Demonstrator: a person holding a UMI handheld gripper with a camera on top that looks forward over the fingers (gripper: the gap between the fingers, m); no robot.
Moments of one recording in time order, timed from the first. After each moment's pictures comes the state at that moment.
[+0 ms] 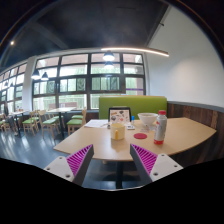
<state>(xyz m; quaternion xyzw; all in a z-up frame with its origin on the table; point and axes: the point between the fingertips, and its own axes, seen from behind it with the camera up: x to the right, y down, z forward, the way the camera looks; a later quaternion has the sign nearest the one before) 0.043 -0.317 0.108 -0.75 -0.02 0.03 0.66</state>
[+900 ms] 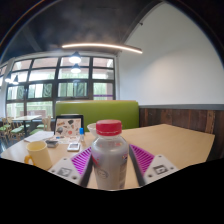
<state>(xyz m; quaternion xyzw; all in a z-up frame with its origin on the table) 0.309 -0.033 0.093 -0.72 0.09 -0.07 0.69</state>
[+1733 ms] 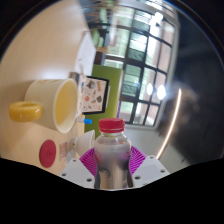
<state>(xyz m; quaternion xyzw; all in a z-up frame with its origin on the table) 0.161 0.038 0.175 -0.51 -0.46 -0.60 0.42</state>
